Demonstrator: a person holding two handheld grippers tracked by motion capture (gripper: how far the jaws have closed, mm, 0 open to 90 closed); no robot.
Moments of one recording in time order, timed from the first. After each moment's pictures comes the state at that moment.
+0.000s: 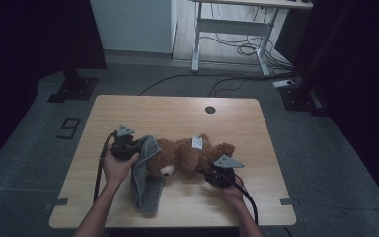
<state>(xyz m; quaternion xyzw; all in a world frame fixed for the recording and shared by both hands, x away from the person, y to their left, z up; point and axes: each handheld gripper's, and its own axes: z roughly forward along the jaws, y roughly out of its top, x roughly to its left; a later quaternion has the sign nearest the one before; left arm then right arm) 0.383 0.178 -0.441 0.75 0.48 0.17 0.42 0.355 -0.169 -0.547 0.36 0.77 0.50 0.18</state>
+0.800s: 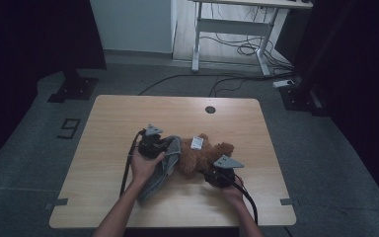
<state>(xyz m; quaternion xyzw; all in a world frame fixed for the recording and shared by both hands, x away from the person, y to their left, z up) 0.399 0.123 -0.459 0.76 0.45 0.16 0.43 0.354 -0.168 -0.547 0.35 0.77 0.50 0.18</state>
